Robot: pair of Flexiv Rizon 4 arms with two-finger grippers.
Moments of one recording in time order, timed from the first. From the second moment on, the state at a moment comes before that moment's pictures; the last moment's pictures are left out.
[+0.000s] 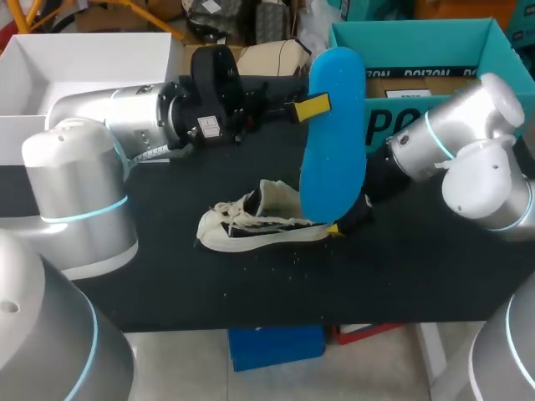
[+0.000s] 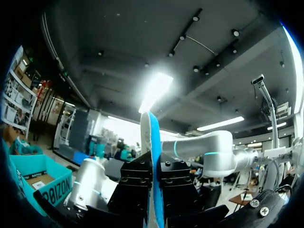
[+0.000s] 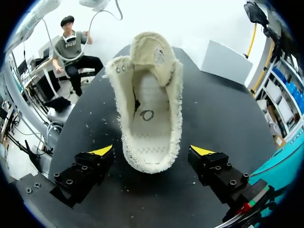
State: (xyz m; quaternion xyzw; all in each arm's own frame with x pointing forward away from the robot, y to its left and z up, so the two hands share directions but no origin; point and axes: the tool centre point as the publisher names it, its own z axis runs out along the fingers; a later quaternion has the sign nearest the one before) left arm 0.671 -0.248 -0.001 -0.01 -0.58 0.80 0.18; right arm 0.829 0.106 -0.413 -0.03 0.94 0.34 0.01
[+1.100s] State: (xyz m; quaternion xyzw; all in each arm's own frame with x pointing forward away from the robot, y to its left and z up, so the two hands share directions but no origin) left arm 0.671 -0.250 -0.001 -0.01 -0.58 0.80 0.18; right arm 0.830 0.113 -0.394 -0.04 0.99 0.07 0.06
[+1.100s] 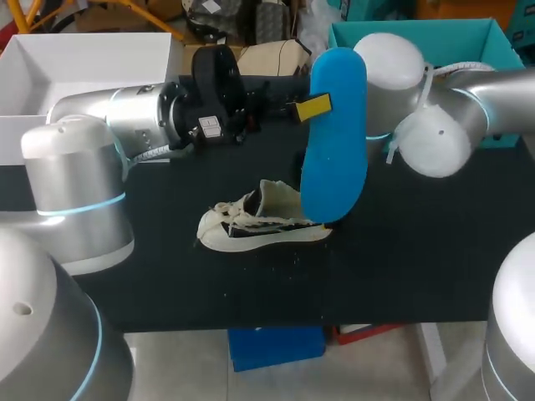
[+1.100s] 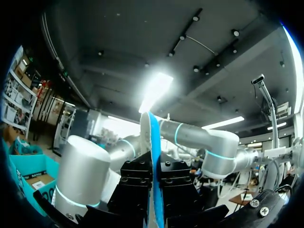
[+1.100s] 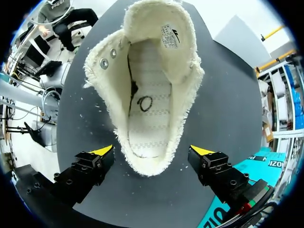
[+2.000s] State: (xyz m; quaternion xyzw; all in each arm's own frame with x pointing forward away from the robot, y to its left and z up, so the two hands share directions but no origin) left arm 0.671 -0.249 -0.001 -0.01 -0.58 0.80 0.18; right arm 0.829 0.126 -0.394 -0.05 0.96 0.27 0.04
